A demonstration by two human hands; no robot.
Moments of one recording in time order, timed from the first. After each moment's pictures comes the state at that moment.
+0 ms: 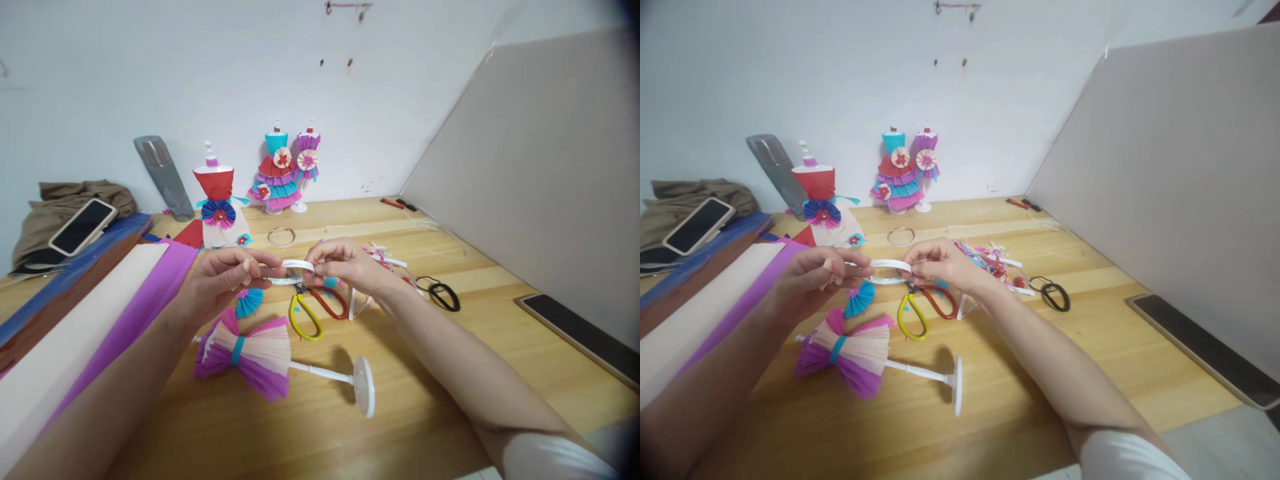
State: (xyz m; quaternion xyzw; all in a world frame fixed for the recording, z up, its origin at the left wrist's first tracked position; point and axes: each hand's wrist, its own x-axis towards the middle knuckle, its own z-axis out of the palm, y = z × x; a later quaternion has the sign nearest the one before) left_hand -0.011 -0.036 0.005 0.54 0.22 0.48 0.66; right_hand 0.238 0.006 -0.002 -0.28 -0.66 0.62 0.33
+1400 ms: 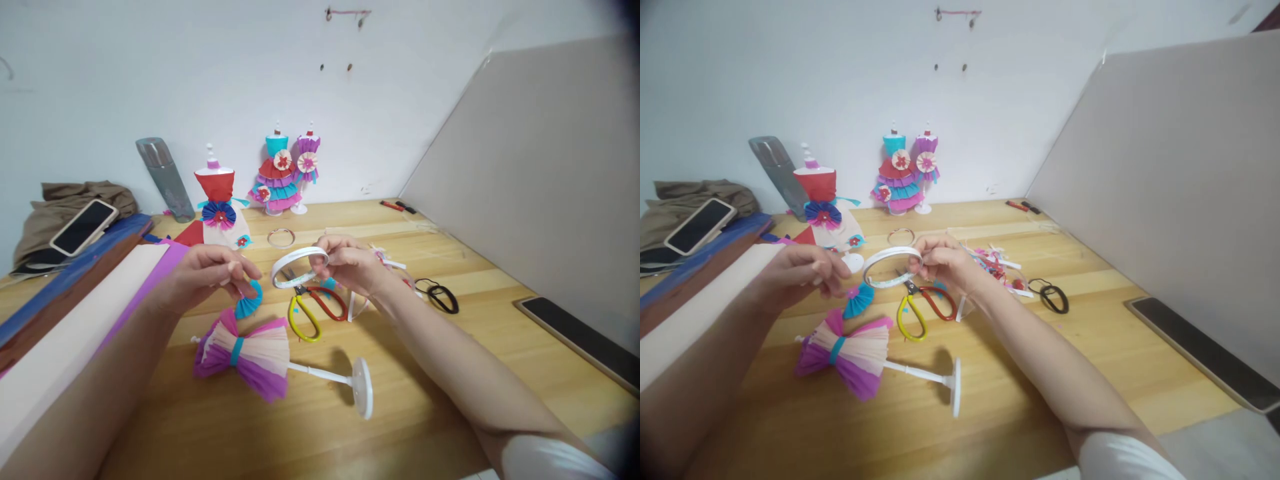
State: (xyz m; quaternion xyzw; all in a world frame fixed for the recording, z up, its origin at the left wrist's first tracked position) left_hand -0.041 -0.020 0.015 0.61 0.27 0.39 0.64; right_hand 0.233 0.007 0.001 -0.23 -0.55 0.69 0.41
